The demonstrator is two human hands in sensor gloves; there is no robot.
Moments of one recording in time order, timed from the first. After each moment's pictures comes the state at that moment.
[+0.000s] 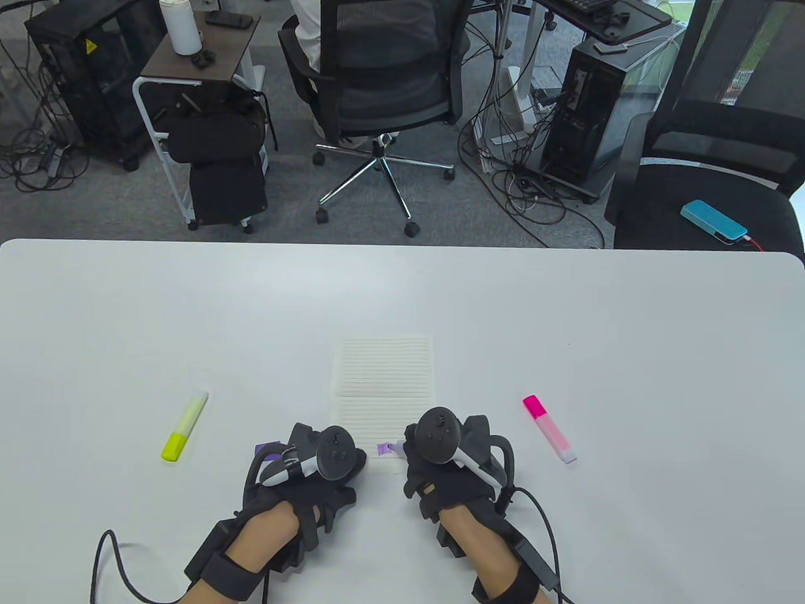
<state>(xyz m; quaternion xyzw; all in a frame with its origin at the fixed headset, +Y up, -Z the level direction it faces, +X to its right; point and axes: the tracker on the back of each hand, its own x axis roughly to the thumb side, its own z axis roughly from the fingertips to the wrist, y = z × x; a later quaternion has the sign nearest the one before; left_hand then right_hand) -0.150 -0.774 -0.298 -0.26 -0.17 0.05 0.95 0.060 -0.734 -0.304 0.09 0.13 0.98 0.16</state>
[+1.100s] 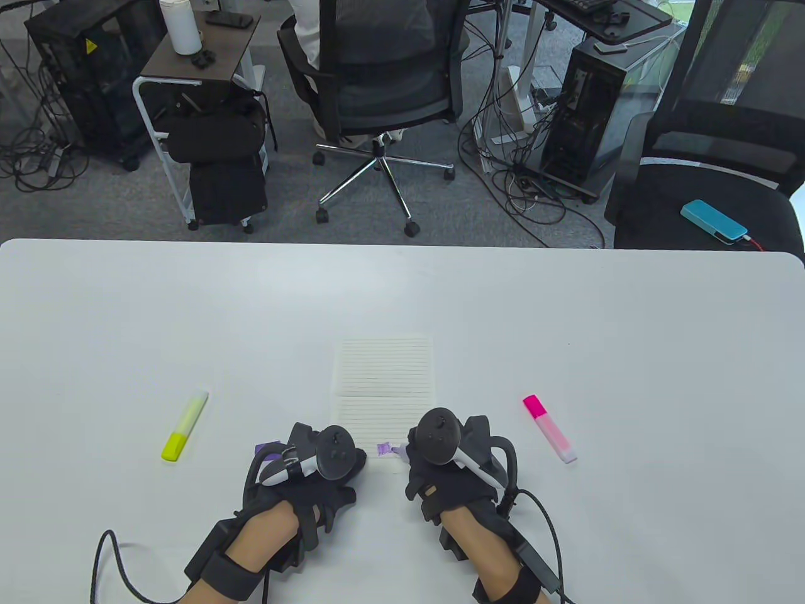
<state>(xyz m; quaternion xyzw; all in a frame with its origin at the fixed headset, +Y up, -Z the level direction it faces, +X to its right) -0.151 -0.774 -0.297 -0.26 -0.17 0.05 0.95 0.061 -0.735 -0.303 0.08 0.11 0.98 0.15</state>
